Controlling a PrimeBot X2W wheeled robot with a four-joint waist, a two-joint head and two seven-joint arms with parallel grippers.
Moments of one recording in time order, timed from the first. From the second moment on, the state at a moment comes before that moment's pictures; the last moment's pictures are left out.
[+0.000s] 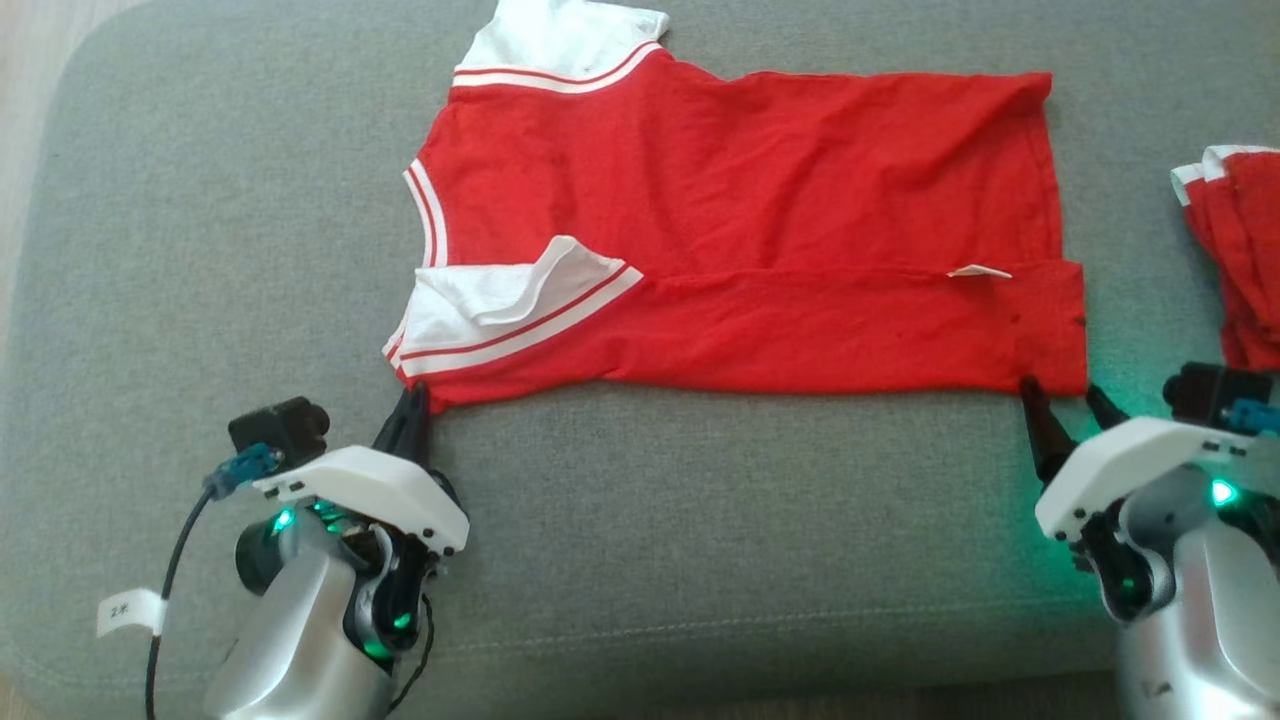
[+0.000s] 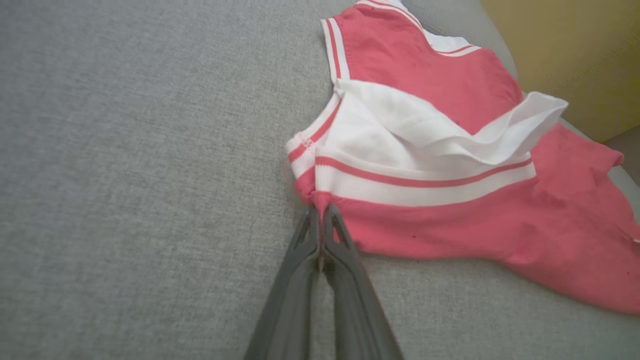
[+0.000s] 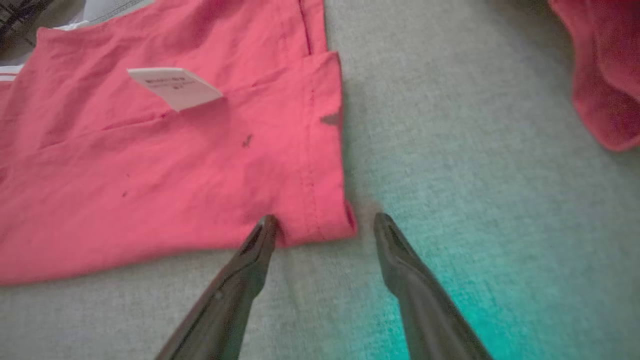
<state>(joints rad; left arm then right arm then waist) -0.32 0.09 -0.32 0.56 -0.65 0.04 -0.10 -0.29 -0.05 -0.26 0.47 0.24 0.13 0.19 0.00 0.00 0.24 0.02</state>
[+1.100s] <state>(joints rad) 0.05 0.22 -0.39 0.07 -0.64 0.16 0.09 -0.11 -0.14 -0.28 0.34 0.34 0.13 0.26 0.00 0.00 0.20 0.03</state>
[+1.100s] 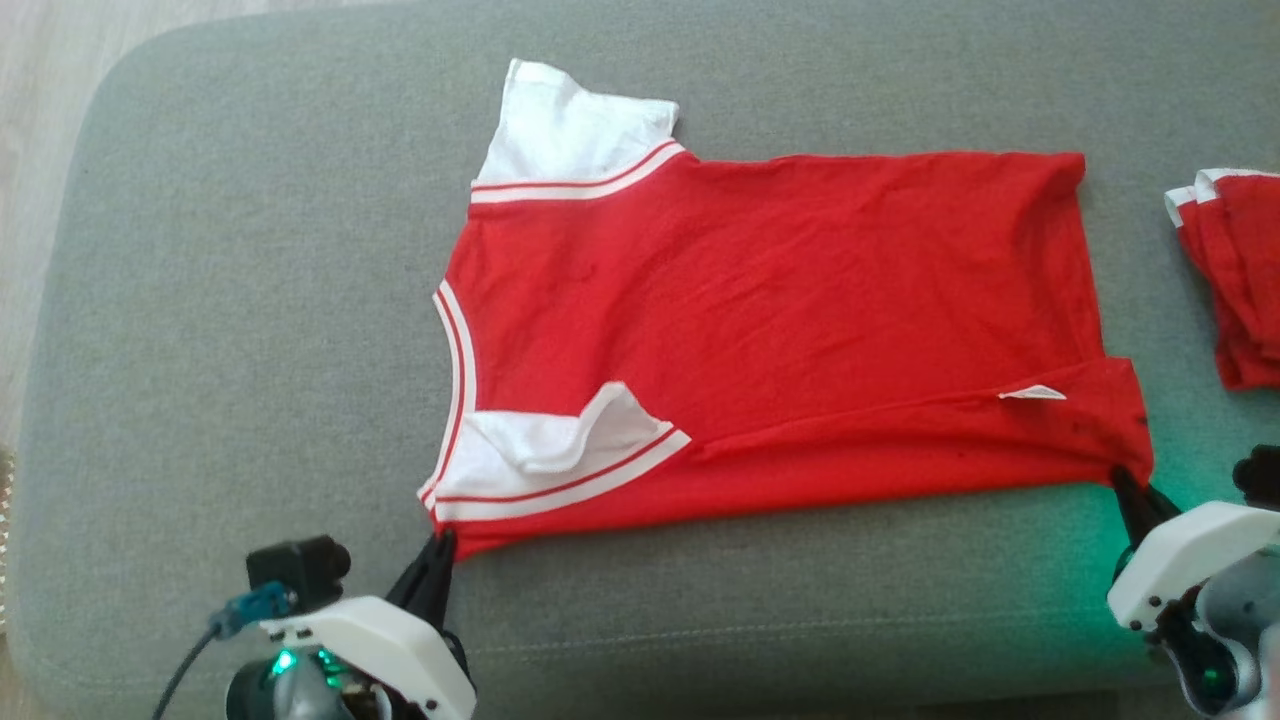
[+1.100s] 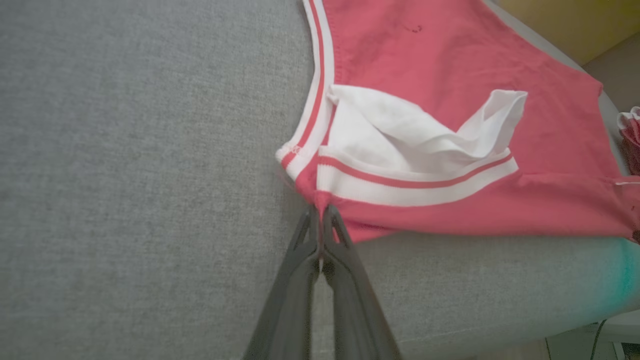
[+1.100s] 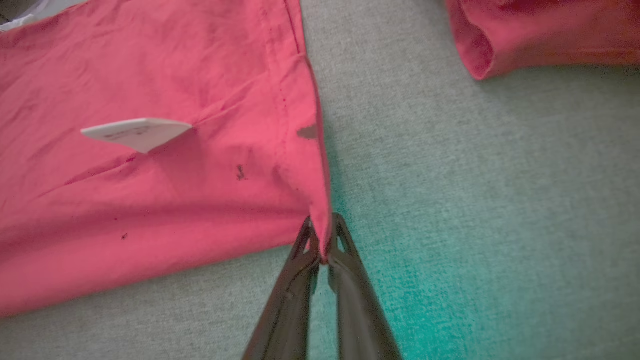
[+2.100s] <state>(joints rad) -0.77 0.29 -0.38 0.38 -0.61 0.04 0.34 -0.13 -0.07 -0.16 0.12 0.33 0.13 0.18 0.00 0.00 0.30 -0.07</state>
